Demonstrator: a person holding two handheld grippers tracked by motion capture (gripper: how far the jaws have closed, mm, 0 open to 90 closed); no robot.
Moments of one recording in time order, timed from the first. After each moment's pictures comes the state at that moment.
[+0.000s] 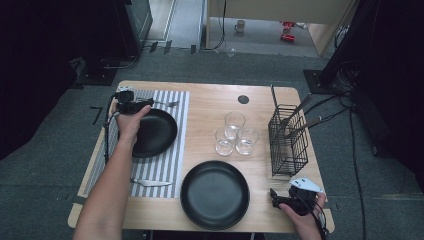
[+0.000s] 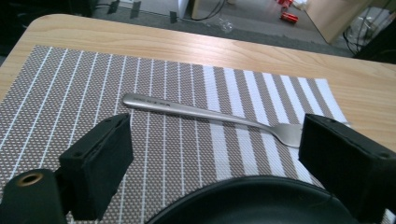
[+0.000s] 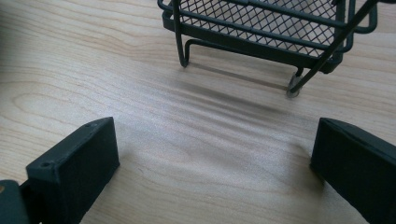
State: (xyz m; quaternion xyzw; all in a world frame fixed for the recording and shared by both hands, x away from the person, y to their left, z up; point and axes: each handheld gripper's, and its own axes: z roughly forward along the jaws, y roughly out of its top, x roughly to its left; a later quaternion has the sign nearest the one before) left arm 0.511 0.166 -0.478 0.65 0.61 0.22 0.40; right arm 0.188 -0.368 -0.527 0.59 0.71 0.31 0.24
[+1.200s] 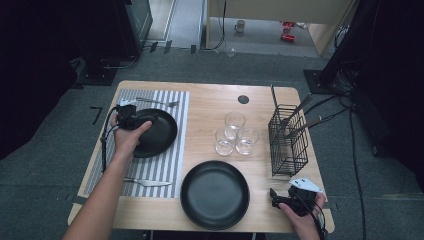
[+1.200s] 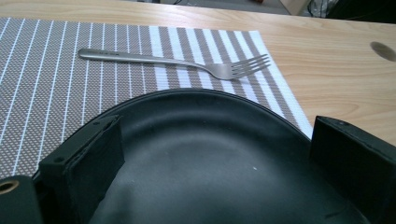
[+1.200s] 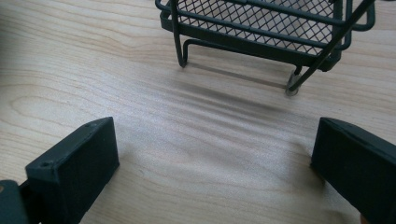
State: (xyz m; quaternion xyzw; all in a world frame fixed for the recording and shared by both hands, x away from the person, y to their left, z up) left arm 0.440 0.152 -0.465 0.69 0.57 0.19 0.41; right arm 0.188 -0.366 -0.527 0.60 0.70 0.30 0.24
